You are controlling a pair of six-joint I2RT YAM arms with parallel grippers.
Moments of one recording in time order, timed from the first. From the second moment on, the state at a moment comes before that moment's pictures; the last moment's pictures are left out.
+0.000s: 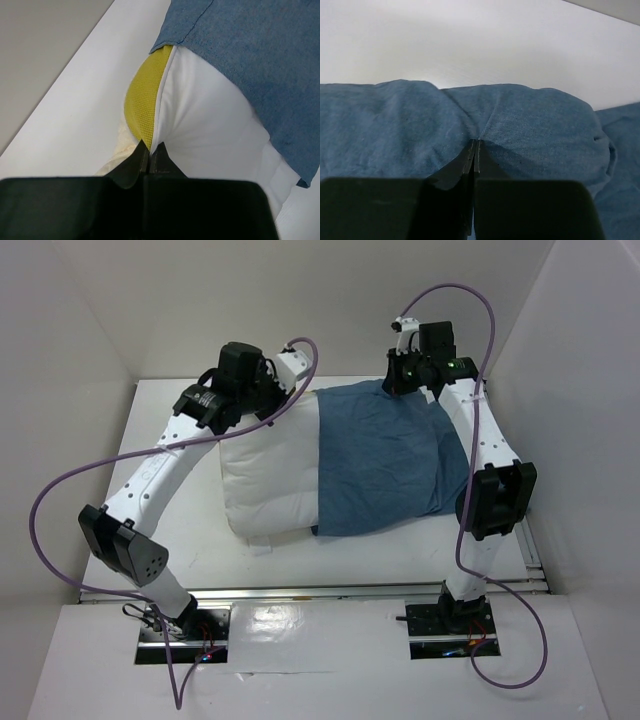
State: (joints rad) left arm -0.47 1.63 1.82 -0.73 0.15 0.39; right arm 0.16 1.89 1.96 -0.70 -0.30 -0.05
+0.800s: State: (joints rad) left arm -0.46 1.60 1.80 -0.75 0.05 0.39; right arm 0.44 1.94 2.19 -0.79 -0.50 0.02
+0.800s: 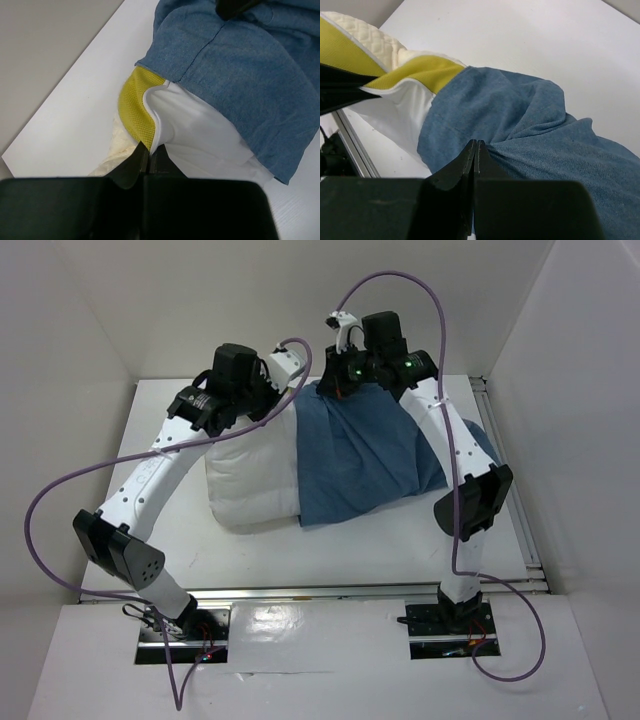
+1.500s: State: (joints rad) left arm -0.46 1.53 1.67 -0.65 0.03 0.38; right arm 0.46 2.06 2.33 -0.78 -0.53 0.13
